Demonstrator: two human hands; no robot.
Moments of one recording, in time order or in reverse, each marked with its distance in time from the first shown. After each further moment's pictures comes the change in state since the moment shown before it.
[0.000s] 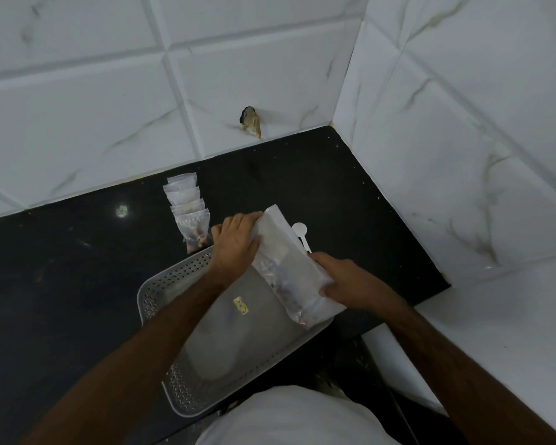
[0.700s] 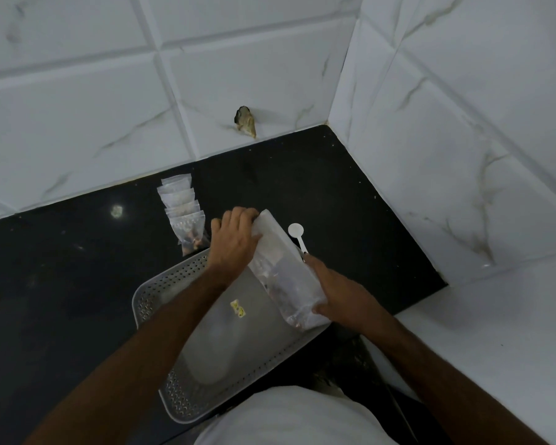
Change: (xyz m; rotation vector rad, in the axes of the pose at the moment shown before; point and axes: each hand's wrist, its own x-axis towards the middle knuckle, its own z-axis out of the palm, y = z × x) left_hand 0.011 0.008 0.007 0.198 0.124 0.090; right_hand -0.002 0.004 0.028 -0.060 0.022 0.042
